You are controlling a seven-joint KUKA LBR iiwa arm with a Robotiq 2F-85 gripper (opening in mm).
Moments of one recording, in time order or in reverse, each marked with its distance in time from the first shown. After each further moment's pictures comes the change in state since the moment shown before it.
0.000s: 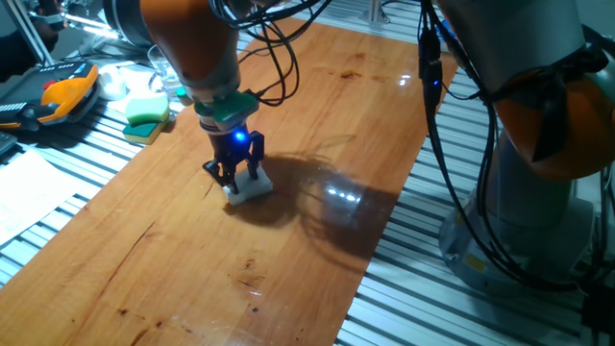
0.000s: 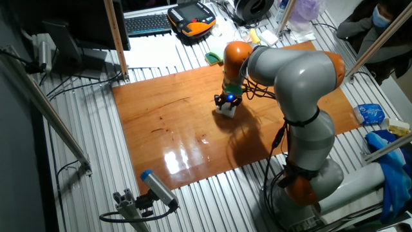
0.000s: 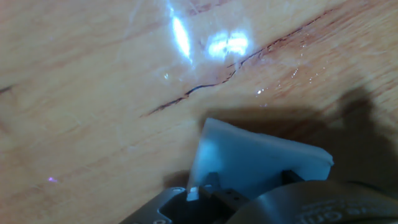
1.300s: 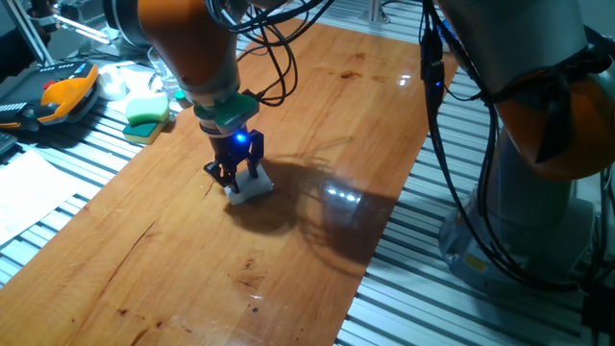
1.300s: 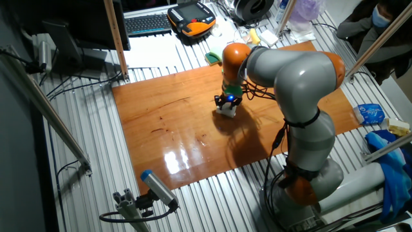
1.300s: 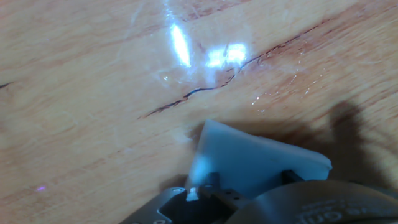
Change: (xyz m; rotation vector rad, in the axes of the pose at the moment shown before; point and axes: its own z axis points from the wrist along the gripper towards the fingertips) arm -0.004 -0.002 0.003 -0.027 -0.051 -0.009
